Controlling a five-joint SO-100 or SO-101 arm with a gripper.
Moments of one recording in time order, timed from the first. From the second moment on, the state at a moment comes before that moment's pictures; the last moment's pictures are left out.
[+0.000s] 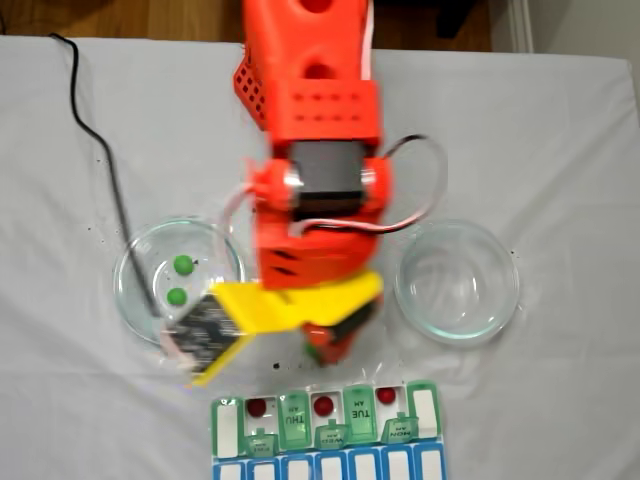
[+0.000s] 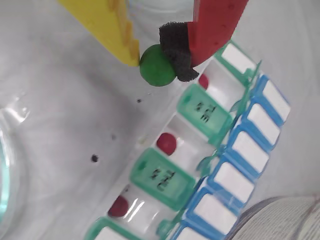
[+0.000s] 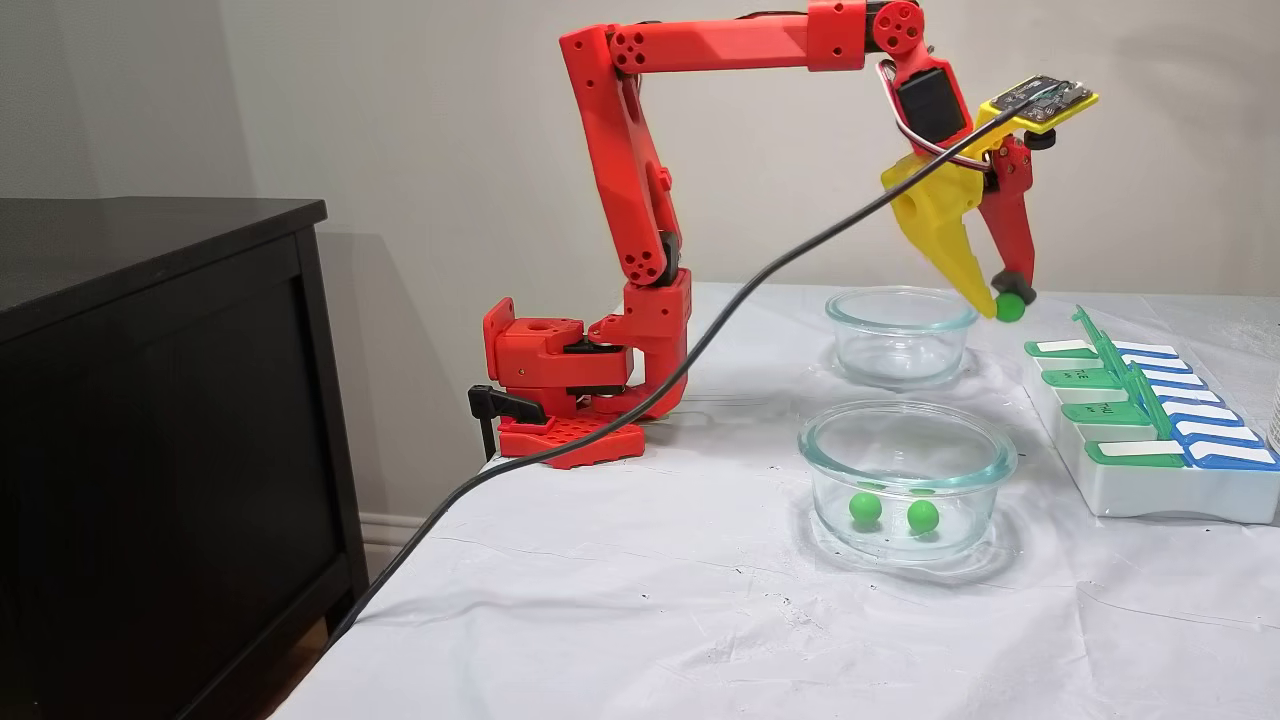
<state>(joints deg) -7.3 123.4 107.1 60.7 -32.6</state>
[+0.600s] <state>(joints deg) -14.7 105.1 98.2 55.5 -24.2</state>
